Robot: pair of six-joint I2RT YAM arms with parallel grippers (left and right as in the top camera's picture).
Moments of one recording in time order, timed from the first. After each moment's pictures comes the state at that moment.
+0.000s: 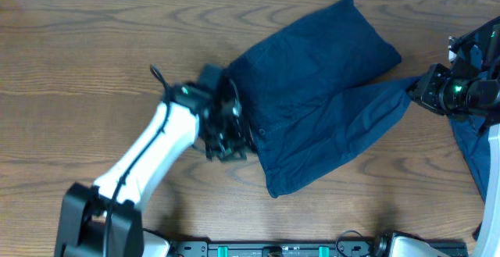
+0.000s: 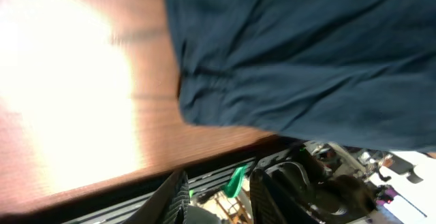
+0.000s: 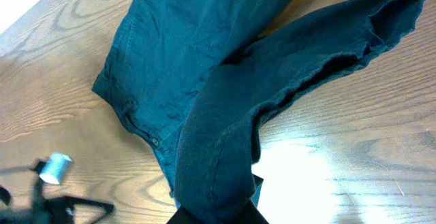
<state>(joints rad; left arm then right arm) -0.43 1.55 1.07 -1.02 0.64 -0.68 -0.23 1.36 1.57 -1.32 -0.38 0.26</state>
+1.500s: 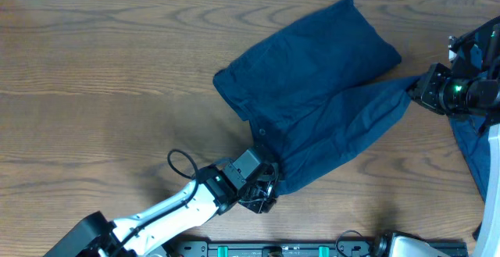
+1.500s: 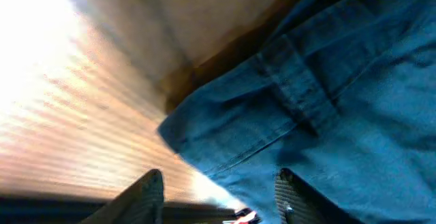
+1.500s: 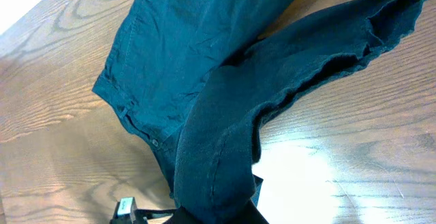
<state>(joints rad) -0.89 1.38 0.55 -0.17 0.33 -2.09 -0.23 1.36 1.57 -1.32 -0.38 0.26</state>
